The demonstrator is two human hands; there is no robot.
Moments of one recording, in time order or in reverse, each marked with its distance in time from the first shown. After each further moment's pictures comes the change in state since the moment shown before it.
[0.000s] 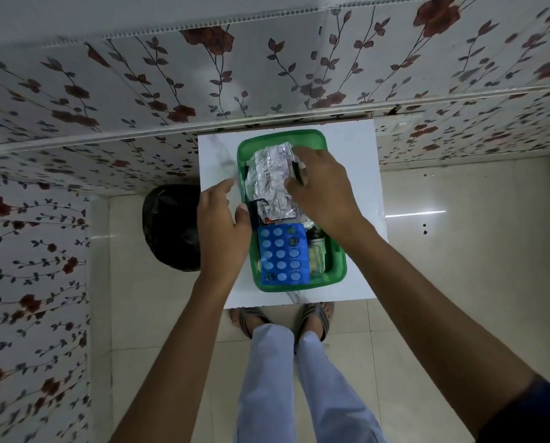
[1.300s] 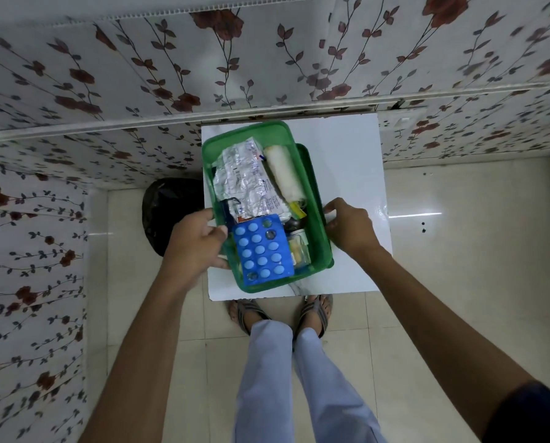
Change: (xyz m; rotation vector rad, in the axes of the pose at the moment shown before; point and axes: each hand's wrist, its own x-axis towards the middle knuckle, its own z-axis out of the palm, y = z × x) left_hand -0.008 -0.031 -0.043 -0.274 -0.377 -0.373; right_hand -0.032 0.084 0.031 -0.141 -0.163 0.311
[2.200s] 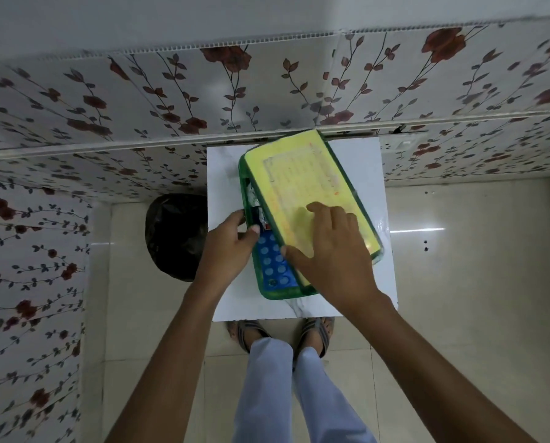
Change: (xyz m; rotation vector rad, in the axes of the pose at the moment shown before) left_hand 0.020 0.014 0.030 0.195 0.042 0.189; right_hand -0.056 -0.062 -0.019 -0.163 0.267 -0.347
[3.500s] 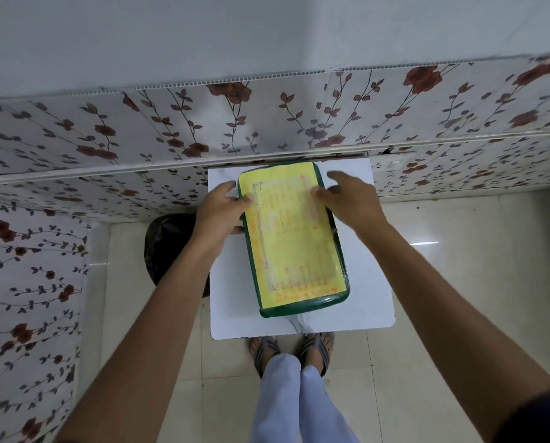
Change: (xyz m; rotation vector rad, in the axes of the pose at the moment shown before) left_hand 0.048 0.044 -0.025 -0.279 0.018 -0.128; right_hand 0.090 0.025 -0.036 0.344 -0.174 0.384
